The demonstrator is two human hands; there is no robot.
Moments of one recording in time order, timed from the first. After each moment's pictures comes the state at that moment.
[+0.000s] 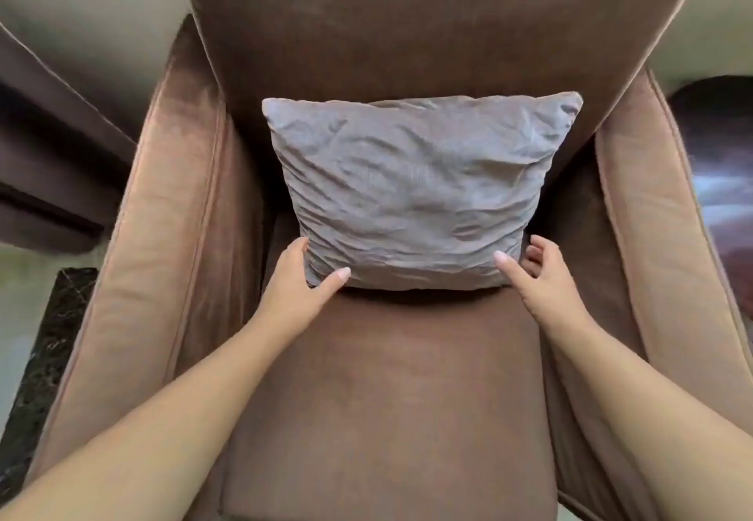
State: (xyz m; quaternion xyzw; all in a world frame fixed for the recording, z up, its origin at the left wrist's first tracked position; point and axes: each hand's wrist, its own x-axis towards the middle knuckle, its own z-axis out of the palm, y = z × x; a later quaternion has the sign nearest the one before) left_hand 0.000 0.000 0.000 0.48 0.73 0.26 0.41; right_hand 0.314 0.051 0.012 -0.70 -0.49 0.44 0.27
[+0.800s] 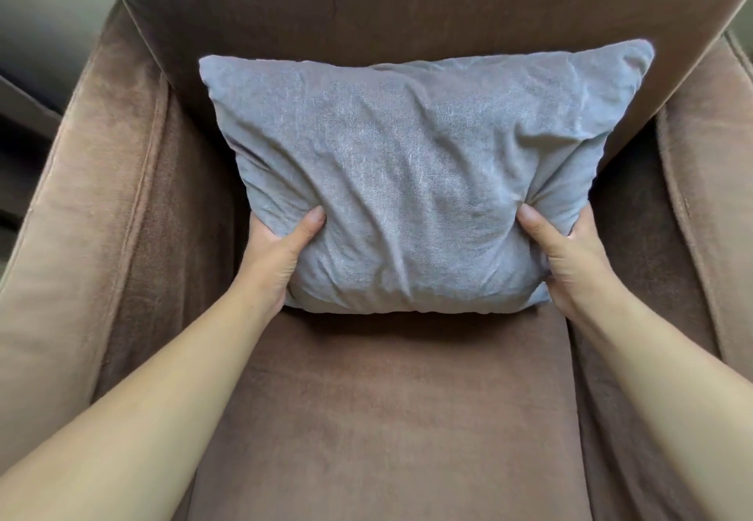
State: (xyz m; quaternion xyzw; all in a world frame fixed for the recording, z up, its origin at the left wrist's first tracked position) left_hand -0.008 0.097 -0.068 0.32 0.63 0.51 0.49; right_hand 0.324 0.145 -0.056 -0.57 -0.41 0.55 0.46
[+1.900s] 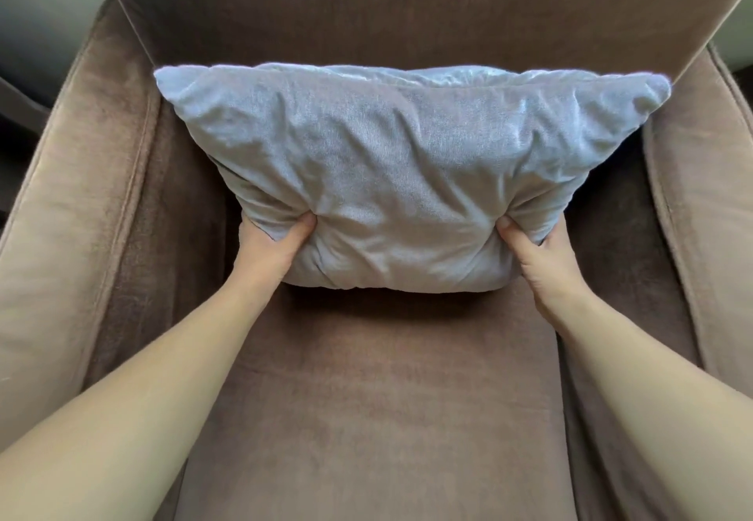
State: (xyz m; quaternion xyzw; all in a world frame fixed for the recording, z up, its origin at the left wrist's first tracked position) left_hand -0.013 0.100 -0.080 0.38 0.70 0.44 0.41; right_hand 0.325 0.147 -0.076 -0.56 -0.50 0.50 0.43
